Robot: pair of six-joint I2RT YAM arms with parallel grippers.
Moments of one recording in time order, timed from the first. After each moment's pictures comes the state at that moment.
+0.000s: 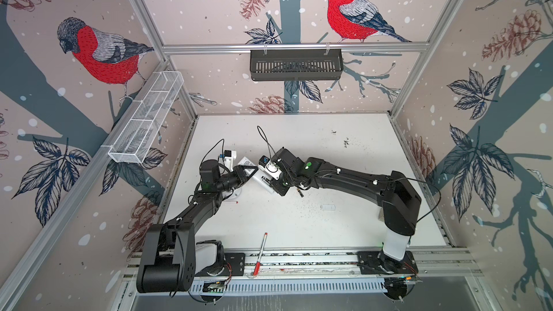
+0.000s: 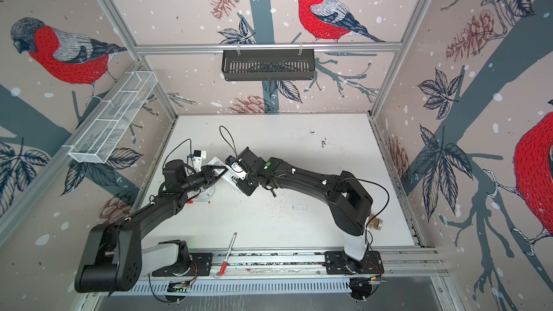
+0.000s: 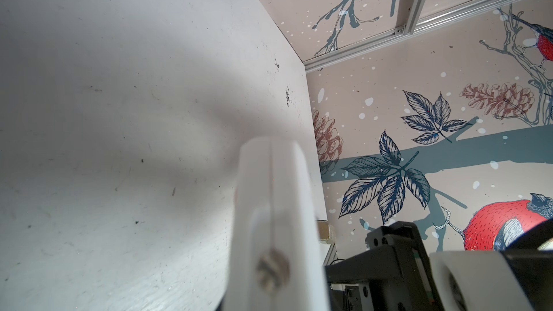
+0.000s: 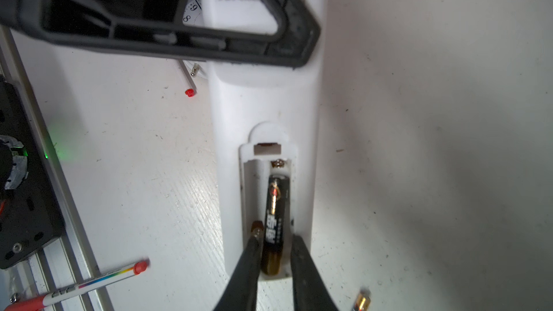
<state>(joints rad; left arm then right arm) 0.02 1.23 0.41 0.39 0.93 -0.83 1.03 1.85 1.46 -0.55 -0.10 0.00</state>
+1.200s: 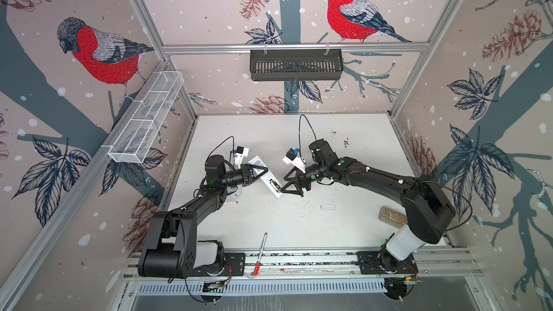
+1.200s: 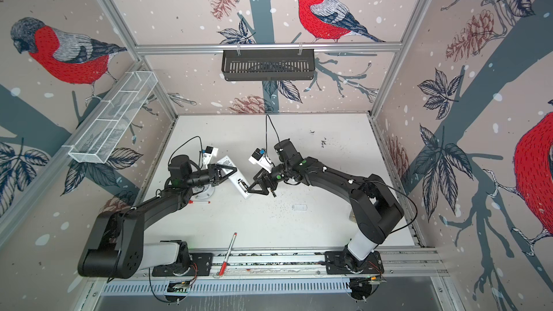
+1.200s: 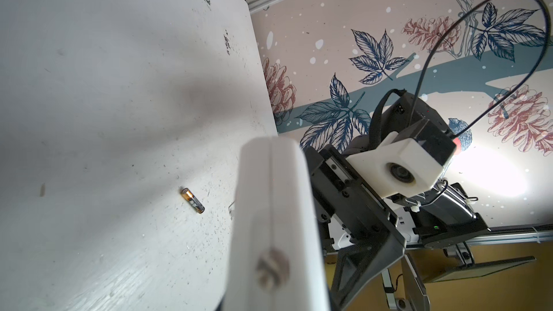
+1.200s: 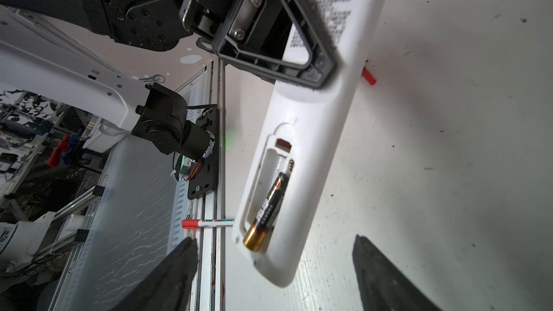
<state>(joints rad) -0.06 1.32 0.45 0.54 1.19 -0.92 0.74 1.64 1.07 -0.18 -0.90 -0.05</state>
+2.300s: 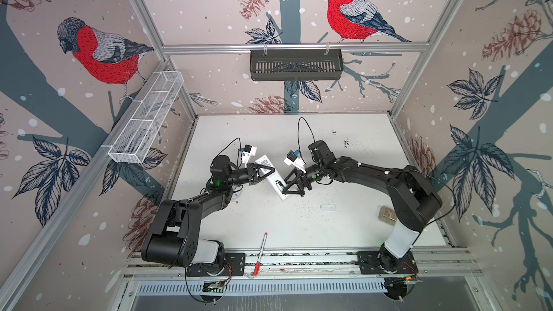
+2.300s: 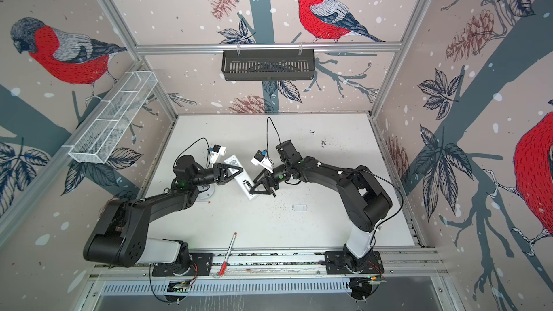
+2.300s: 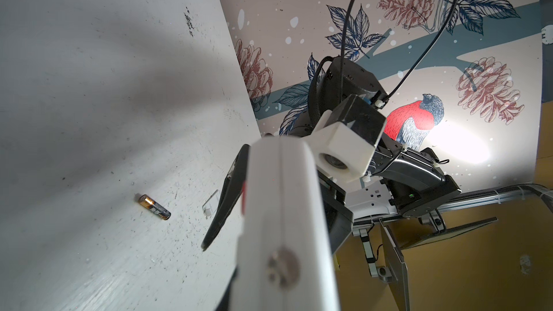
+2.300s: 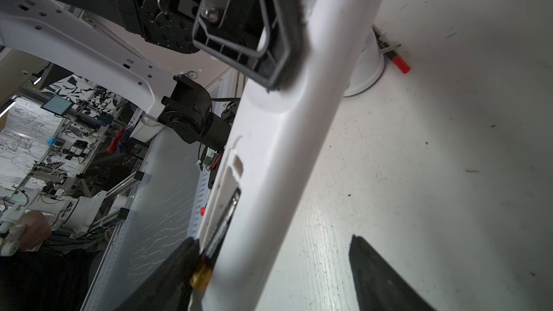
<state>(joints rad) -0.15 1.41 0.45 0.84 1.22 -1.10 0.68 1.76 1.07 -0.13 -1.08 -0.08</state>
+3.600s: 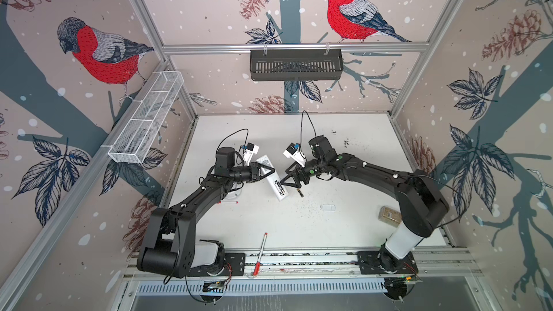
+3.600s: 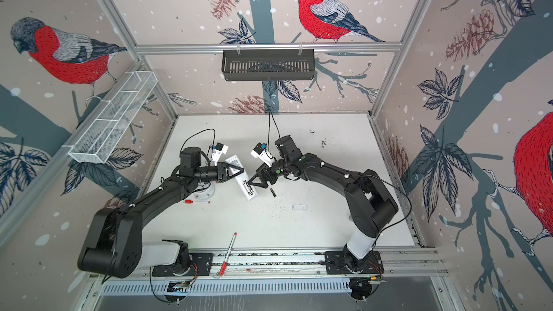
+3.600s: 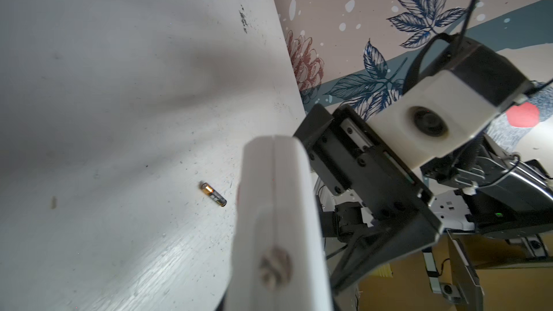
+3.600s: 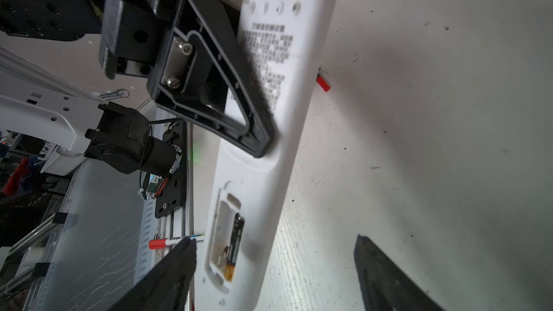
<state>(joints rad) -0.17 1.33 0.65 0.05 1.03 -0.55 0.70 1.66 1.10 -0.18 -0.78 -0.01</state>
